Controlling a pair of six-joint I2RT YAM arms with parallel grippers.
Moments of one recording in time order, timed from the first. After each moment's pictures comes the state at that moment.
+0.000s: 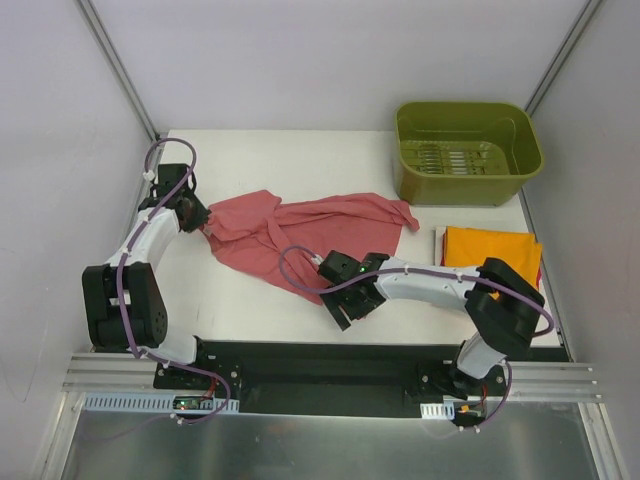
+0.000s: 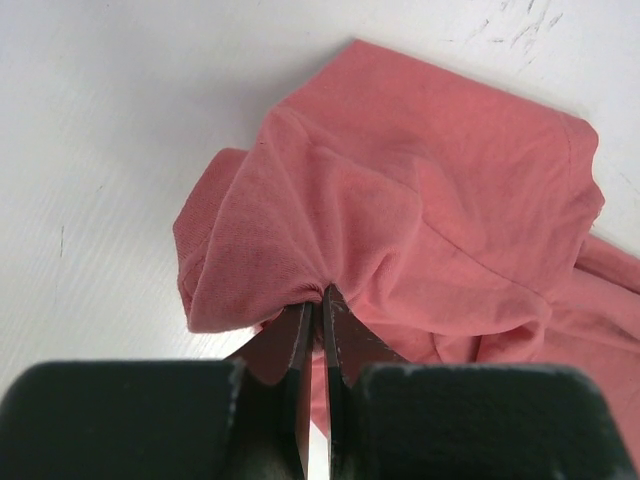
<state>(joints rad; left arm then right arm) 0.08 1.48 1.03 -0.47 -0.06 -0.57 1.06 1.62 1.00 -0.75 0.09 0.39</state>
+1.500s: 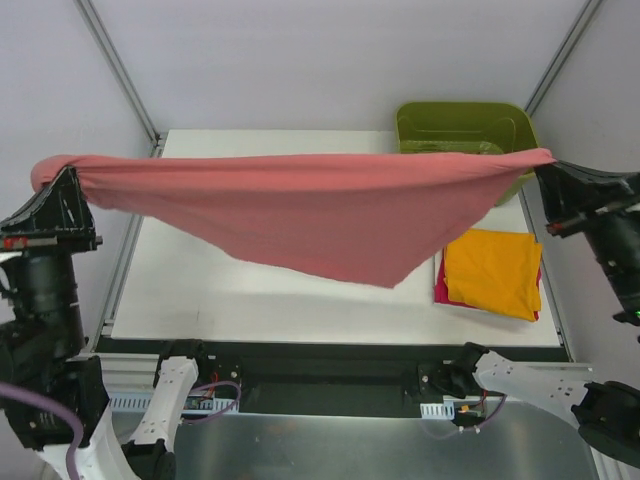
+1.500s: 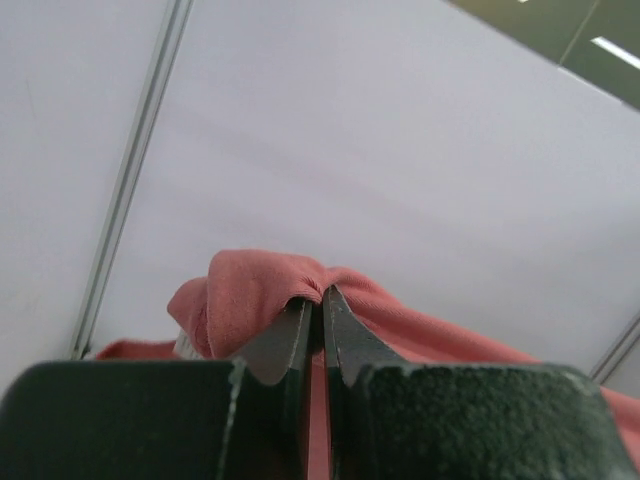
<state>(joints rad) 0.08 0.61 1.59 -0.49 -0.09 -0.44 0.85 0.85 1.86 -0.73 0.47 -0.03</state>
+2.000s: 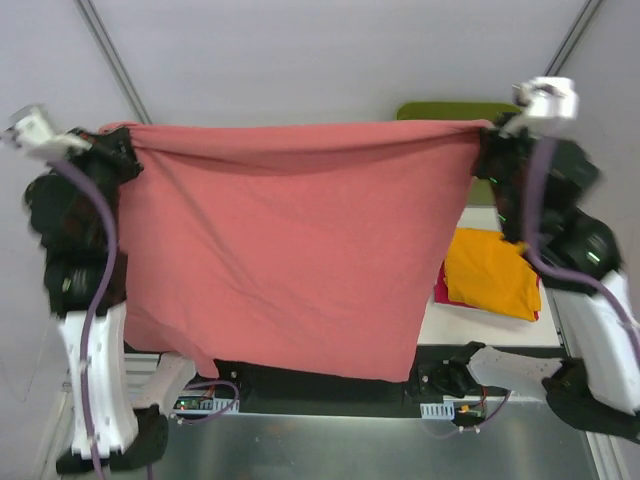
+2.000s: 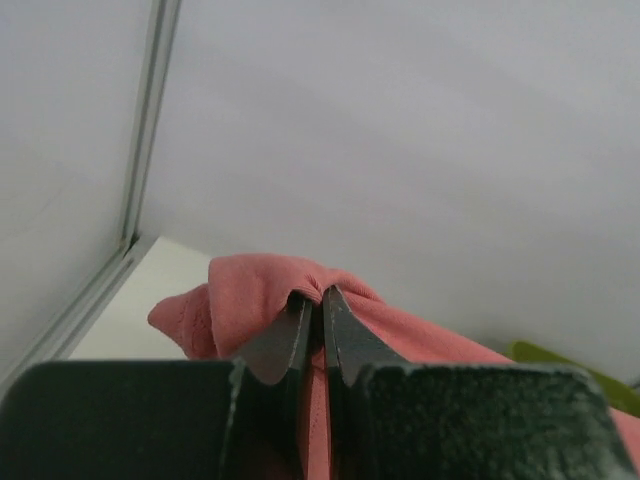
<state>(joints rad) 0.08 0.80 1.51 -0.45 -0.08 -0.41 0.75 1.04 1.82 -0.70 0.72 -0.04</state>
